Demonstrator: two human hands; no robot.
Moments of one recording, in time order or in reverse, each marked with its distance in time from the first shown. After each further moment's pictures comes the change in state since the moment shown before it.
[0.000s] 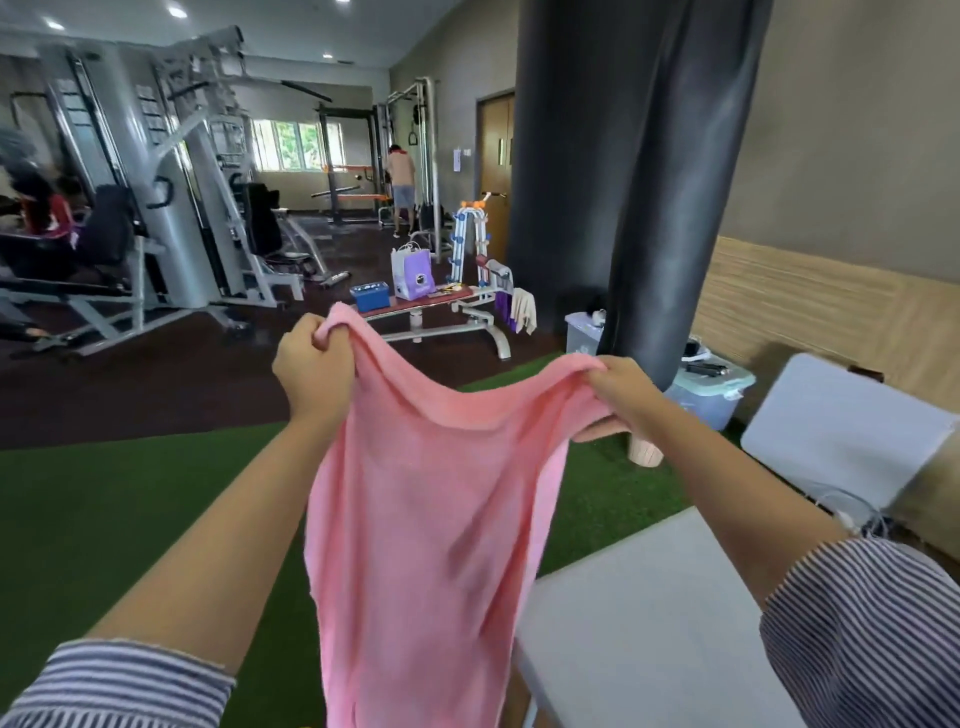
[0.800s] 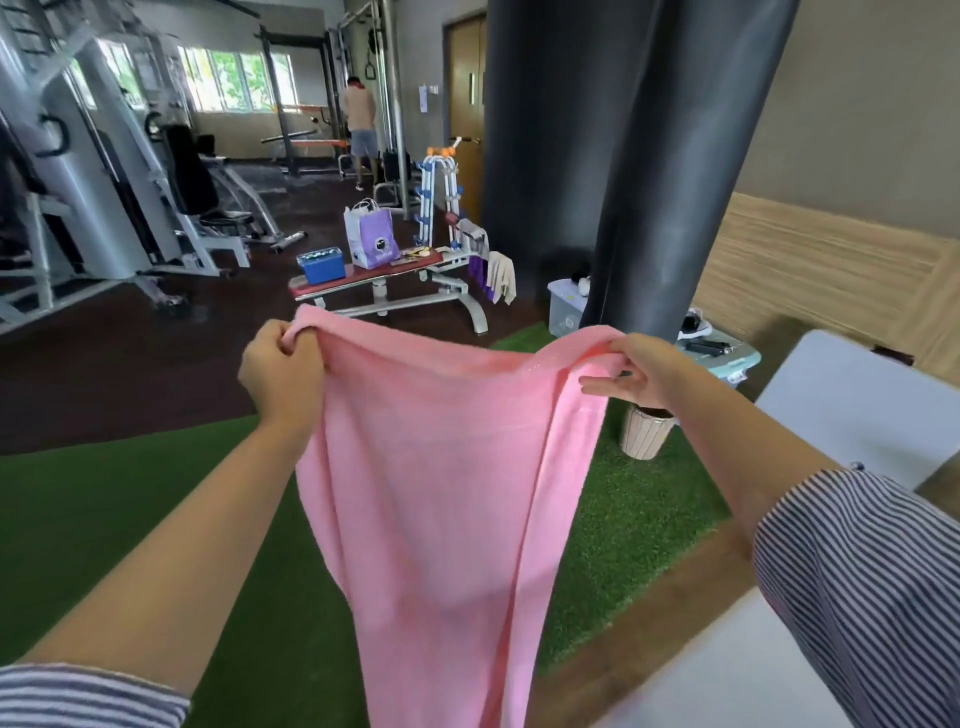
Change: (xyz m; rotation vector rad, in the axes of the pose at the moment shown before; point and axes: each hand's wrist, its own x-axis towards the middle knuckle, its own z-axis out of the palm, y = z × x) left_hand 0.150 -0.122 0.240 0.040 -0.061 -0.190; right_hand 0.304 0.004 -0.045 0.353 0.113 0.236
